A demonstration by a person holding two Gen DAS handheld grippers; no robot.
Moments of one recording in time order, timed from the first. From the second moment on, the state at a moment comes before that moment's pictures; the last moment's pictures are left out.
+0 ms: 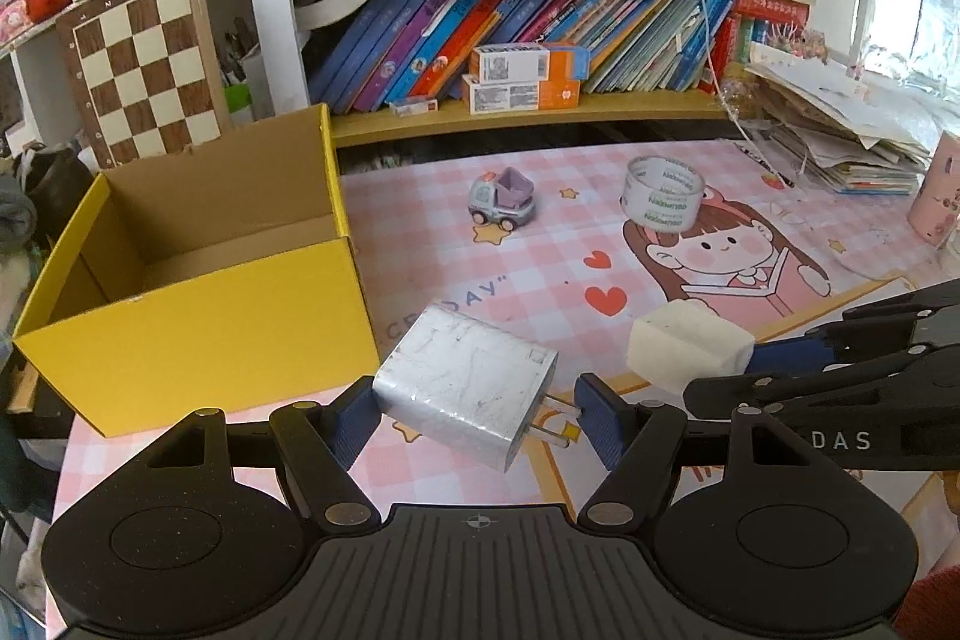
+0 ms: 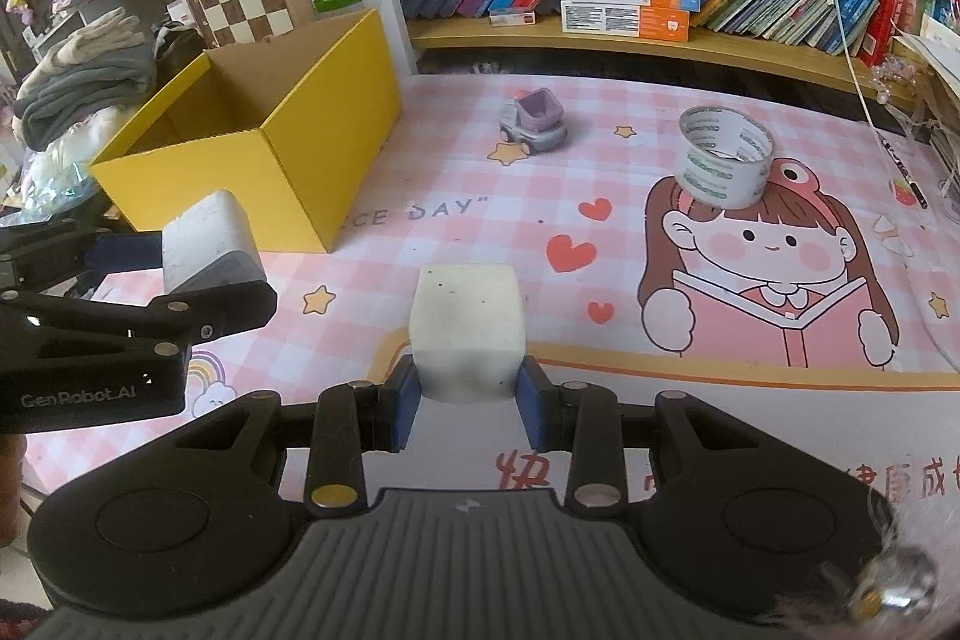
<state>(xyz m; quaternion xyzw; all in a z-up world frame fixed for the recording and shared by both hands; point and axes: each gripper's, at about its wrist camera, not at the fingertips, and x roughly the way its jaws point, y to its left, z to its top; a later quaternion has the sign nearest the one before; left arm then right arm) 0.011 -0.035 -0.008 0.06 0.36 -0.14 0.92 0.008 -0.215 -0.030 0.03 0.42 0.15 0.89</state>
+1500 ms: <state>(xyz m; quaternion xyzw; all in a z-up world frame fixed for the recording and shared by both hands) 0.017 0.064 0.034 0.04 0.30 -0.14 0.94 0.020 -0.117 0.005 0.00 0.39 0.16 0.91</state>
